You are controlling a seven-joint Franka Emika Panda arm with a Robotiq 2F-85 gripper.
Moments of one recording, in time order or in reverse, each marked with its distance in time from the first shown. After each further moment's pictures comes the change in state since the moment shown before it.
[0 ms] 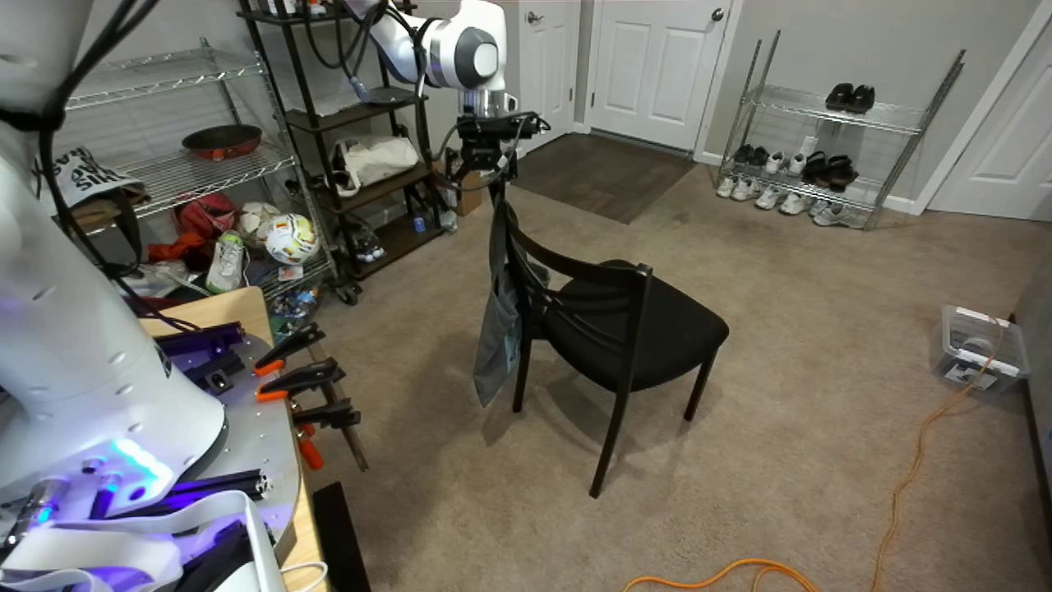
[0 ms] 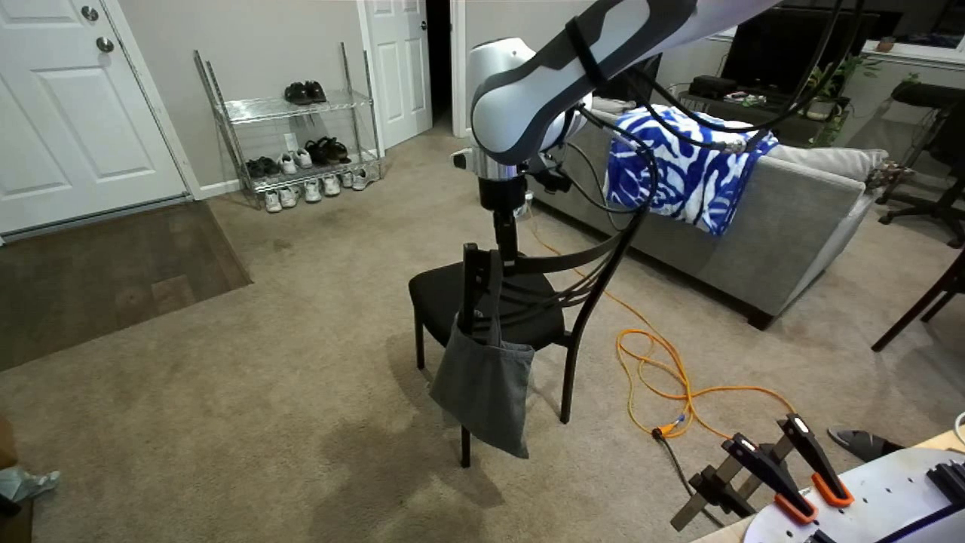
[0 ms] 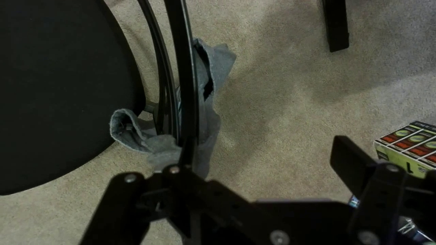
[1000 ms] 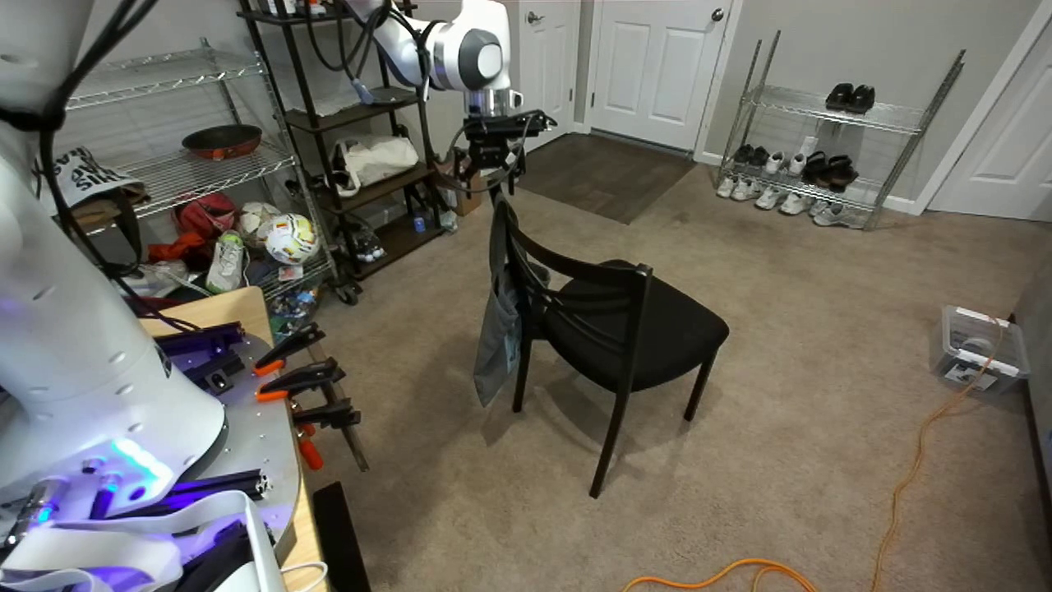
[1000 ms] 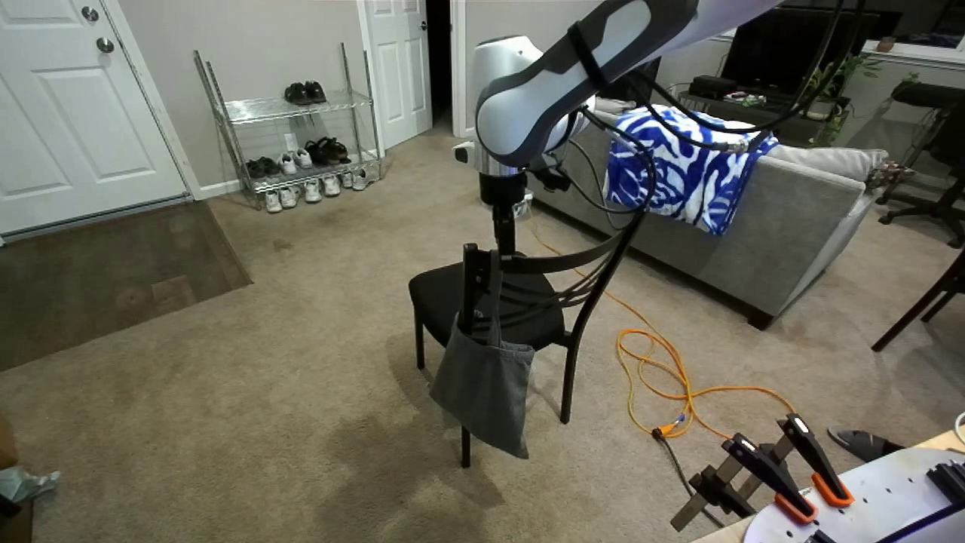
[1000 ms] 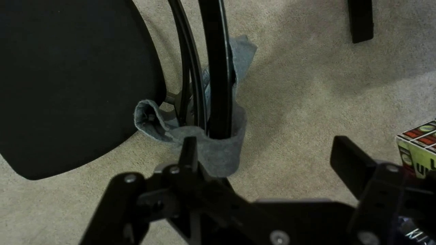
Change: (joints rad) arm 0.002 0.001 -0.020 0.000 -0.014 0.071 0.000
